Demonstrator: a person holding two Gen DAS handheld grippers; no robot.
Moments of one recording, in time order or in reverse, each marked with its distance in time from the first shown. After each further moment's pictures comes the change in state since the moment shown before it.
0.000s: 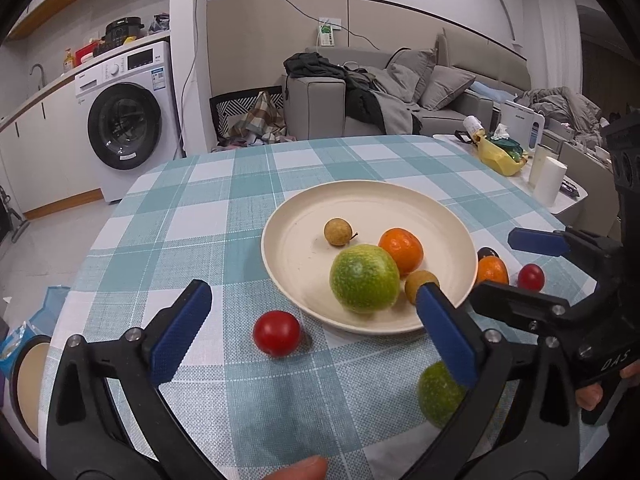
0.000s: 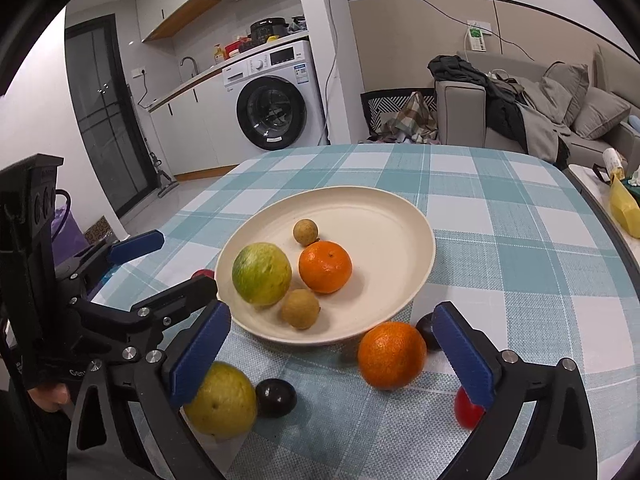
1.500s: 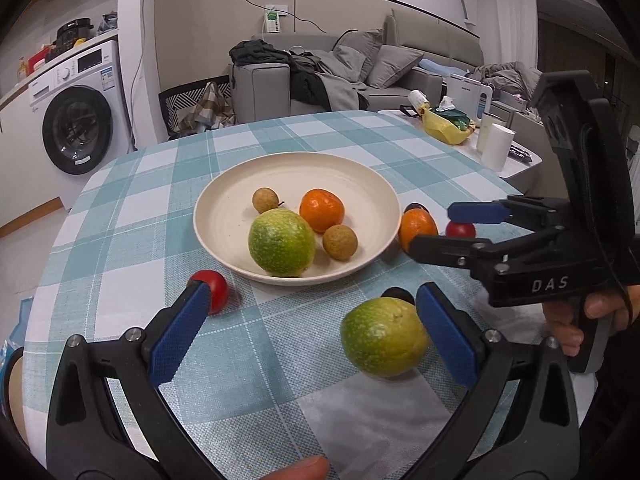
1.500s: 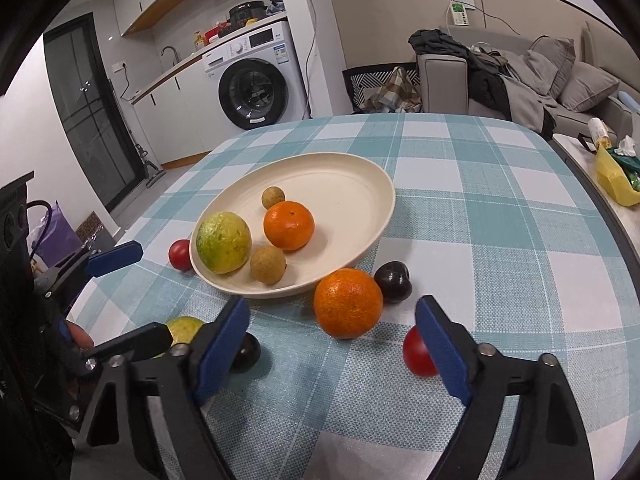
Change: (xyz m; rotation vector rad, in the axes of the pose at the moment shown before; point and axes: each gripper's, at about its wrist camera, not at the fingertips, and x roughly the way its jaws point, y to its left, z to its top) left arm -0.026 -0.039 -0.021 0.095 0.065 -0.169; right arm -0.008 -0.021 -0.017 0.051 0.092 -0.032
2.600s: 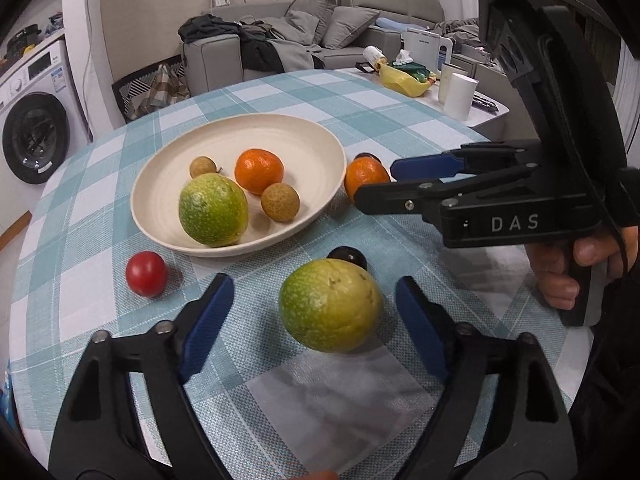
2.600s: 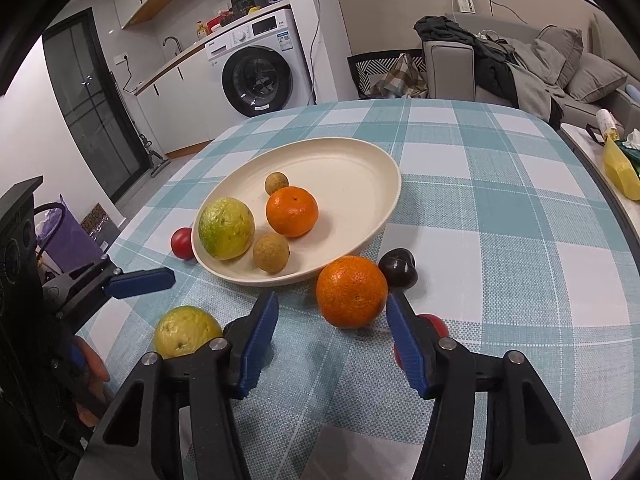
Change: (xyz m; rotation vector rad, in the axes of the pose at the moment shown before) left arm 0.023 -0.024 -0.010 0.119 0.148 -0.125; right arm 0.003 -0.004 -0.002 0.007 0.047 0.022
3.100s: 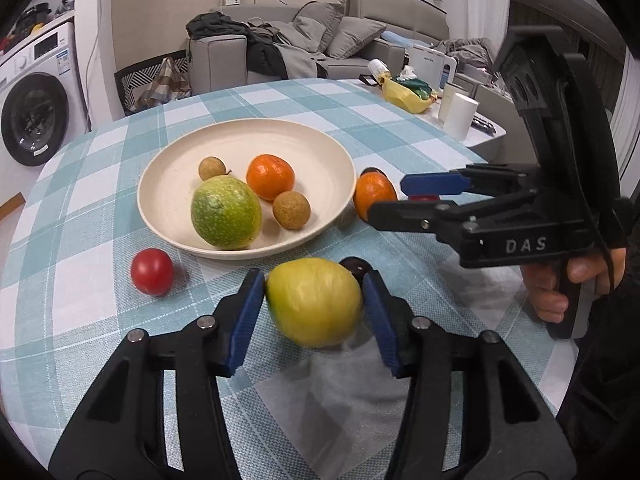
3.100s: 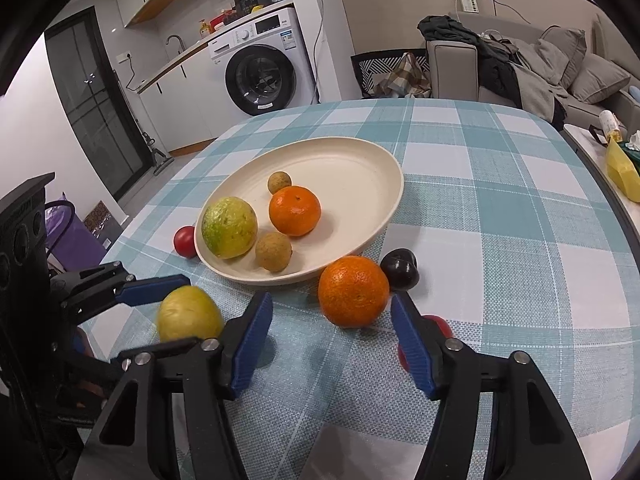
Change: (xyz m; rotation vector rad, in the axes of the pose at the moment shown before) left arm -0.009 0.019 0.000 -0.081 -0.046 -0.039; right arm -0.001 0.001 0.002 -0.011 0.004 0.013
